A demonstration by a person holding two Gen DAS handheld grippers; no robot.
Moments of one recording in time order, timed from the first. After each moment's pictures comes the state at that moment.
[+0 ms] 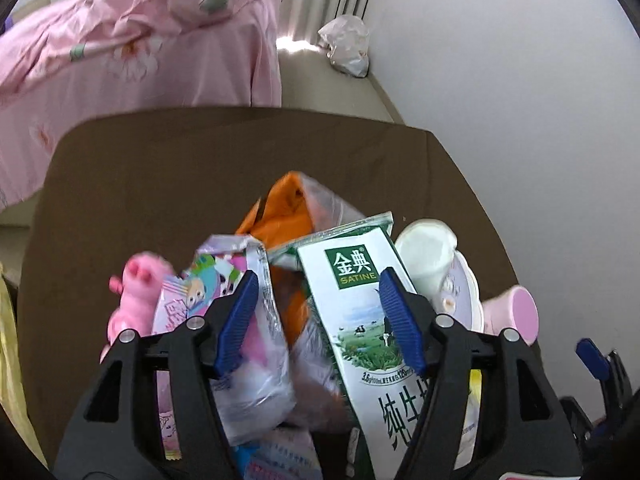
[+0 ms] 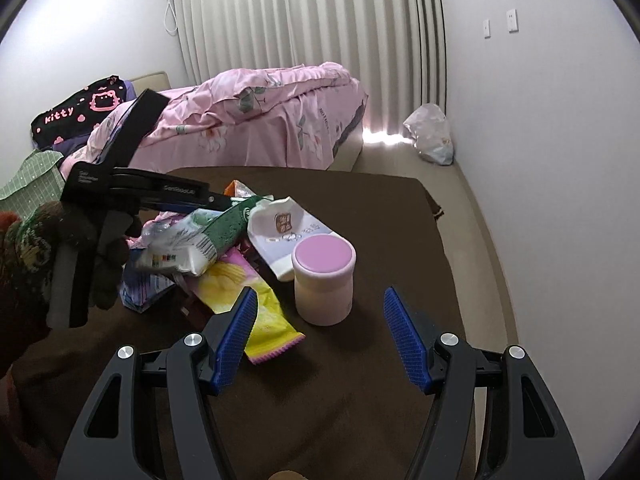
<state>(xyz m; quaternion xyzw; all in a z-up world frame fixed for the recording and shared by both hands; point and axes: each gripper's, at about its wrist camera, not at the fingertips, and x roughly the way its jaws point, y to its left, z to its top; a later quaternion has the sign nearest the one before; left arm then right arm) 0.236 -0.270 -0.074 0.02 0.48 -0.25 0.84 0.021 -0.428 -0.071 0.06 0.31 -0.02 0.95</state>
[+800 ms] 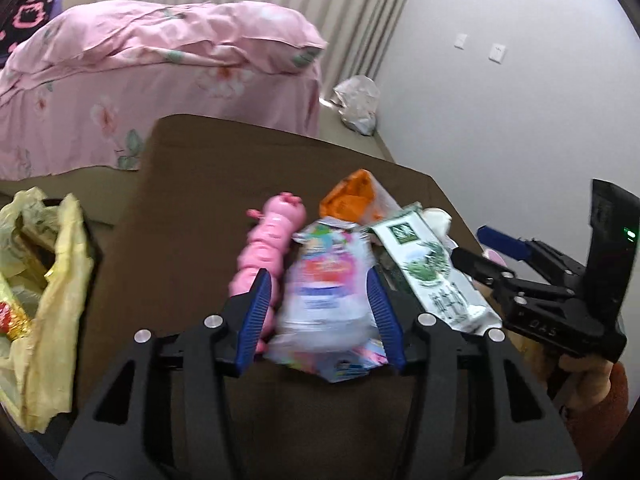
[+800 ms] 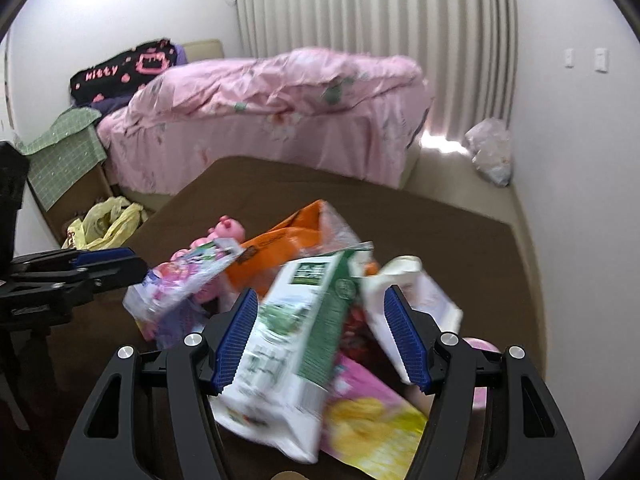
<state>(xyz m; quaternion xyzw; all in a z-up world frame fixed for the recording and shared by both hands) 0.147 -0.131 -0.049 -0.06 0.38 -0.23 0.89 0.137 -0.328 -0.058 0.00 0.36 0.08 0.93</state>
